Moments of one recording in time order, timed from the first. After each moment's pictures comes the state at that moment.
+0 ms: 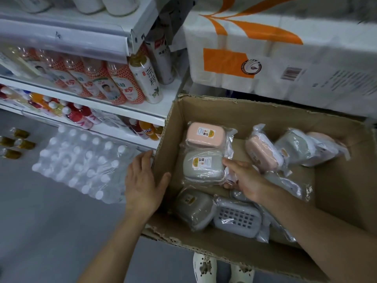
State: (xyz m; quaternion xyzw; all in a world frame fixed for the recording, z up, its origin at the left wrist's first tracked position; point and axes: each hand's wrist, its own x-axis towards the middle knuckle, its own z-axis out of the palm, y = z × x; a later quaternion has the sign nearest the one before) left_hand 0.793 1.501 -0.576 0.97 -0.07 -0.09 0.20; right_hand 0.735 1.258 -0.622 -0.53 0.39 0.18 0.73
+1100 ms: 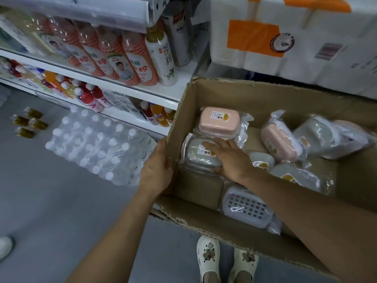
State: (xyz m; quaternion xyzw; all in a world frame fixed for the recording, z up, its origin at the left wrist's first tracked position) left_hand 0.799 1.510 -0.598 0.95 -0.06 -0.16 0.27; right_hand 0.764 1.294 -0.642 -0.96 -0.02 0.21 0.20
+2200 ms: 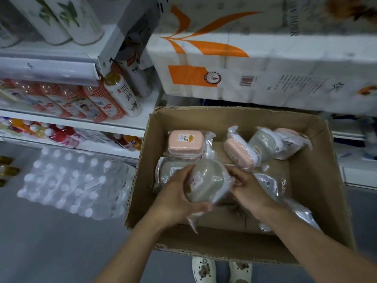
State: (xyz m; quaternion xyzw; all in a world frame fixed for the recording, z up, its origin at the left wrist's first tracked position) left_hand 0.764 1.426 -0.553 0.83 -0.18 -0.38 0.37; right_hand 0.672 1.245 -0.560 -0.63 0.31 0.07 0.71
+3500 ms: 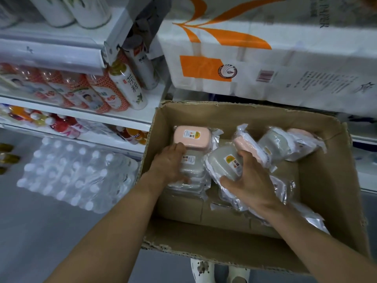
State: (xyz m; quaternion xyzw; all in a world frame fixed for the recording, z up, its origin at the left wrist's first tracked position) left_hand 0.851 1.416 -0.596 0.90 -0.31 -0.29 0.07; right_hand 0.691 1.240 -0.581 -0.89 0.28 0.07 0.35
